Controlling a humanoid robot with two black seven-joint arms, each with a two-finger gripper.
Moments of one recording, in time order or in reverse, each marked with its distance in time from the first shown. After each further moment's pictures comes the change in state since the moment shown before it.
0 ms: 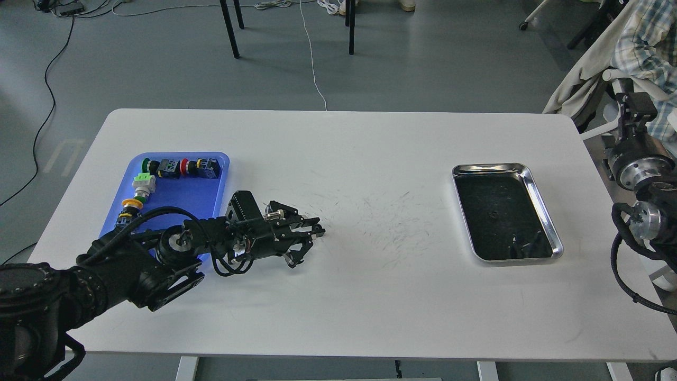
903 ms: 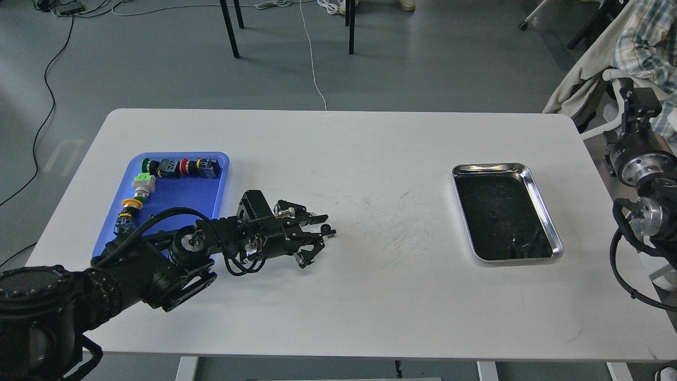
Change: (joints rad) left arm 0.016 -0.067 -0.049 0.028 0.018 0.000 0.000; right arm -0.001 0.001 0.032 0.004 0.000 0.000 -0.003
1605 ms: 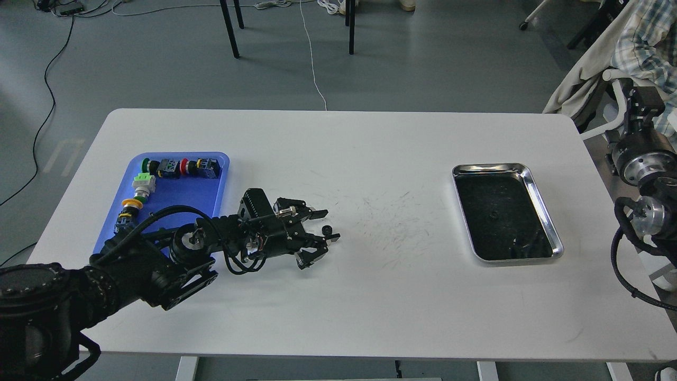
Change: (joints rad) left arm -0.009 0.001 -0.001 -0.015 0.006 0.000 0.000; right arm 0.002 -0.005 0.003 0.001 0.010 0.000 0.000
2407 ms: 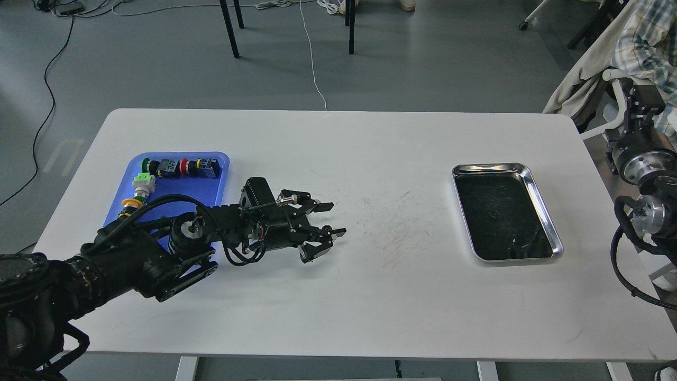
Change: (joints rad) left arm -0.036 0.069 -0.026 -0.141 0.001 -0.064 0.000; right arm 0.003 0.000 0.001 0.000 0.000 0.000 0.000
